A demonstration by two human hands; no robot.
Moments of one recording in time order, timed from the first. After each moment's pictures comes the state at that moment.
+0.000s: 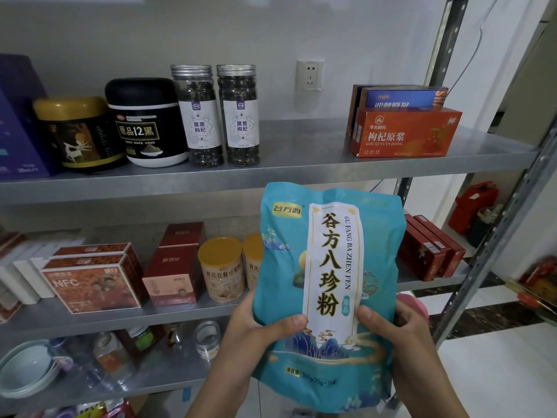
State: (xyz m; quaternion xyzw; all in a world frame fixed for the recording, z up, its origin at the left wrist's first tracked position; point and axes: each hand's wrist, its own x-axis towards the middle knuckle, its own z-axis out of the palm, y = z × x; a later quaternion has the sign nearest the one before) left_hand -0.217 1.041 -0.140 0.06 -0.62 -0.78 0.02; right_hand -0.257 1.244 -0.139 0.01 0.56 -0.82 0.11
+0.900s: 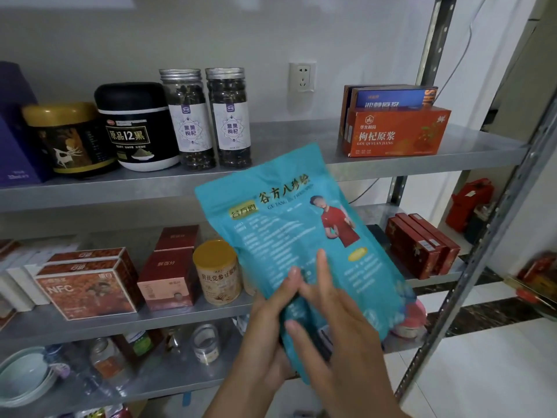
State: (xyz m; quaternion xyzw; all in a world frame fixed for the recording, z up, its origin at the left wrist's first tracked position) left_hand -0.231 1.086 -0.119 0.02 -0.36 -0.93 0.02; right_hand -0.221 1.191 -0.118 -0.30 0.80 -0.45 -0.26
